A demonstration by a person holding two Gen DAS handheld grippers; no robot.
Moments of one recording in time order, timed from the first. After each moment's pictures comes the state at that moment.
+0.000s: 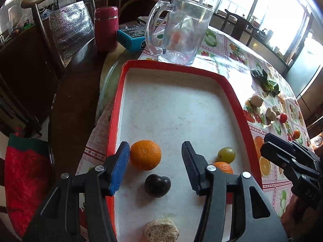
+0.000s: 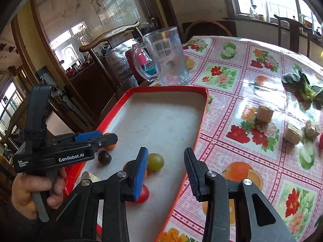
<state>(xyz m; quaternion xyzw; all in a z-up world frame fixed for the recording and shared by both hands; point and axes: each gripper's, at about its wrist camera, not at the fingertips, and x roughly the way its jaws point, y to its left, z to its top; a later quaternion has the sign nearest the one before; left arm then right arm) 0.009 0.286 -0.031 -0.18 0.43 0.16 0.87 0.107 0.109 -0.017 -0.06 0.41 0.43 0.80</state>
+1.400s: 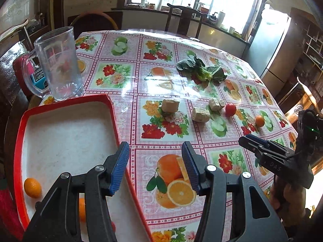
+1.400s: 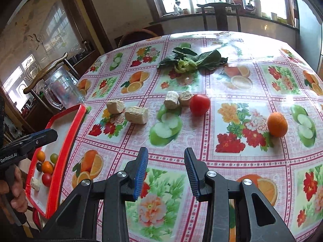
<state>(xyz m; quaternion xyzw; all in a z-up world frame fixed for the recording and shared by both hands) 0.109 0.139 0.008 -0.11 0.42 0.03 0.90 0.208 -0.081 -0.036 0.00 0.42 0.25 0.87</state>
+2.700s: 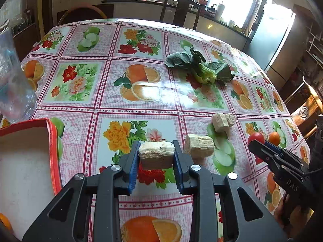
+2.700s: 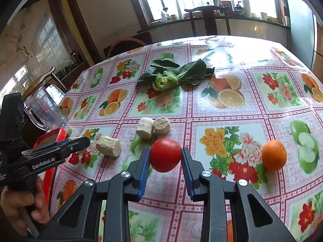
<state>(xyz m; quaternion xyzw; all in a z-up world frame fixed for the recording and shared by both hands) 0.198 0.112 -0.036 -0.12 0.43 0.02 0.90 0.236 -0.091 -0.038 0.03 0.40 0.23 0.89</state>
